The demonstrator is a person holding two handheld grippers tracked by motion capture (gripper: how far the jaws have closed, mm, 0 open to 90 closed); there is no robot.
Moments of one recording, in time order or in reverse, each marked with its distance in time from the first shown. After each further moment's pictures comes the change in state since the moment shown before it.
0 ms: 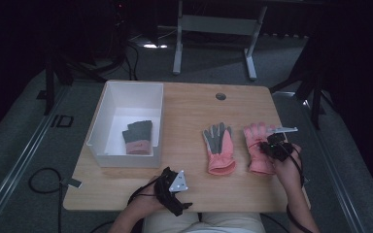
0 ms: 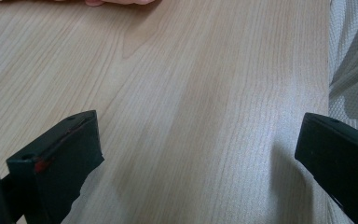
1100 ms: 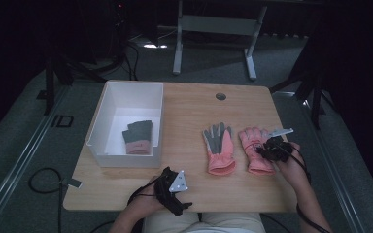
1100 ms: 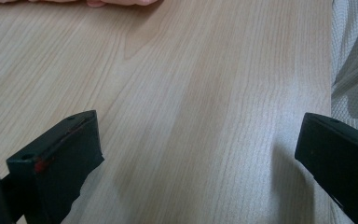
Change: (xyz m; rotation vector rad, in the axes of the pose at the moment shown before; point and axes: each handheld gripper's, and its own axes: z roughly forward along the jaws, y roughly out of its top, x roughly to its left) left arm 0.000 0.000 0.000 -0.010 0.006 0.000; right arm -0.012 -0.009 0.013 0.031 0.055 -0.205
